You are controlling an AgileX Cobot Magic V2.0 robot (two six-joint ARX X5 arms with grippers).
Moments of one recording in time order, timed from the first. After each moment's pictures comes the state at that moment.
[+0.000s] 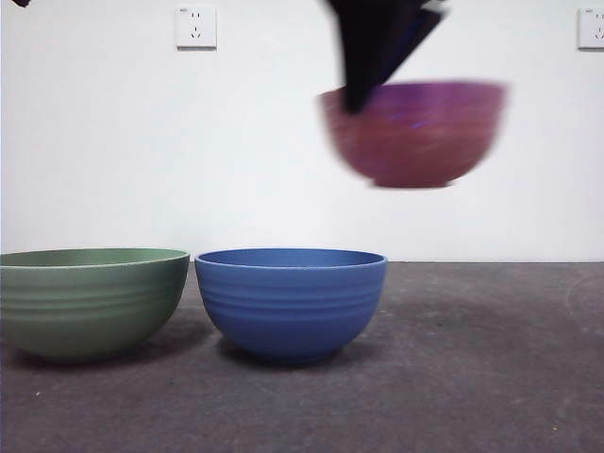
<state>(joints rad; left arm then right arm) -0.16 0.82 0.99 -0.78 0.19 -0.12 0.88 1.46 1.38 -0.97 0.26 -0.13</state>
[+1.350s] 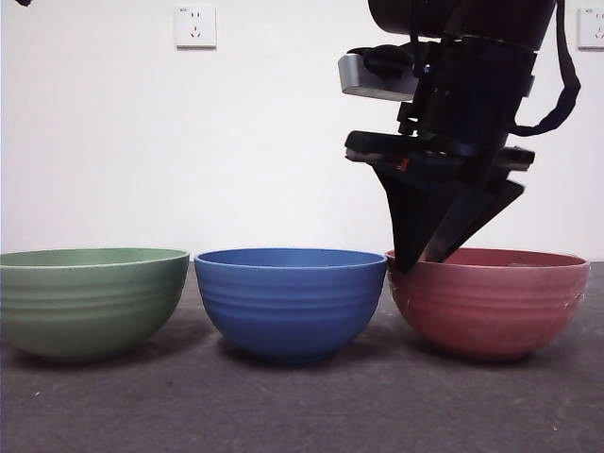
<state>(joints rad) -0.16 0.82 0.99 -0.77 0.19 -0.12 0.69 1.51 1.02 -0.63 0.11 0.05</state>
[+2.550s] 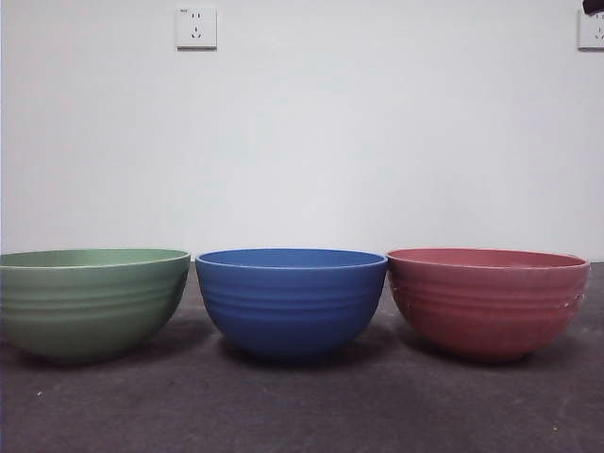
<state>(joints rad) -0.16 0.53 0.65 -0.44 0.16 -0.06 0.46 0.55 0.60 -0.27 0.16 0.02</state>
